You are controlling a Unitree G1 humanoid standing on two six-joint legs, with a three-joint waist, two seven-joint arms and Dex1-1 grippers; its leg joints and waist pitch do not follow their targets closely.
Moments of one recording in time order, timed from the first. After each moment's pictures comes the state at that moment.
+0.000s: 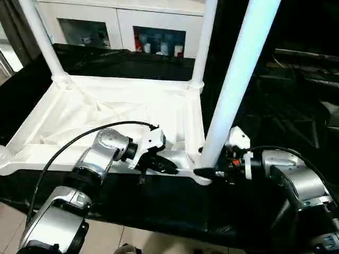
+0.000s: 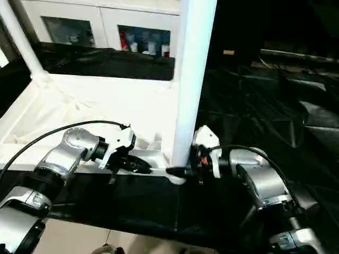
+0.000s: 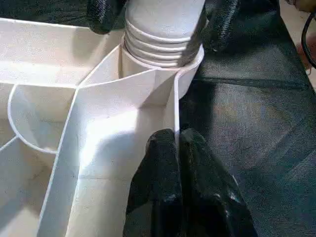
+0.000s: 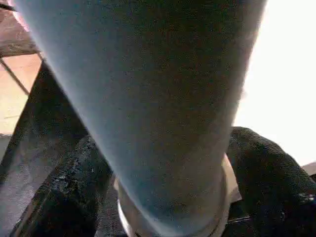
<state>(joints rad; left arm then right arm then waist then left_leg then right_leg) -0.66 0.32 -0.29 0.71 0.01 0.02 -1.43 -0.36 -0.48 0.20 0.24 0.24 0.28 1.17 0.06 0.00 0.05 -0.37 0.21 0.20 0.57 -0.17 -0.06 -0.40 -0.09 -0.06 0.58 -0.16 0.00</state>
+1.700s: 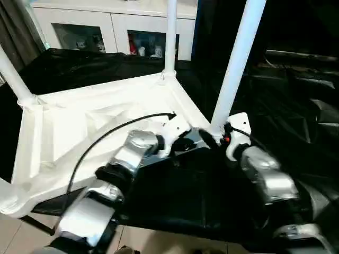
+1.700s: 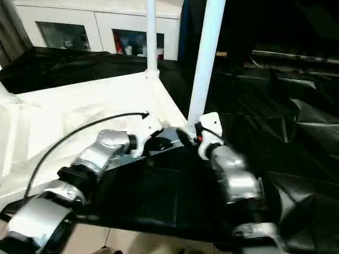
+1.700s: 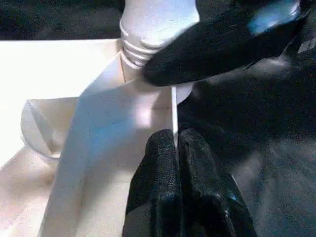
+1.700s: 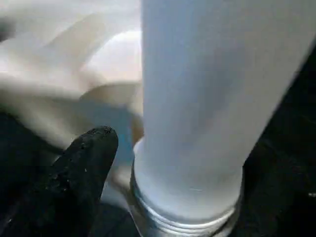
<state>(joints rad) -0.75 0.13 -0.25 0.86 0.09 0.06 -0.99 -0.42 -0.28 0.06 0.44 0.12 0.17 0.66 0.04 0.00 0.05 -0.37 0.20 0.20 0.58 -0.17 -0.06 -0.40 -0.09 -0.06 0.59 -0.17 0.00</state>
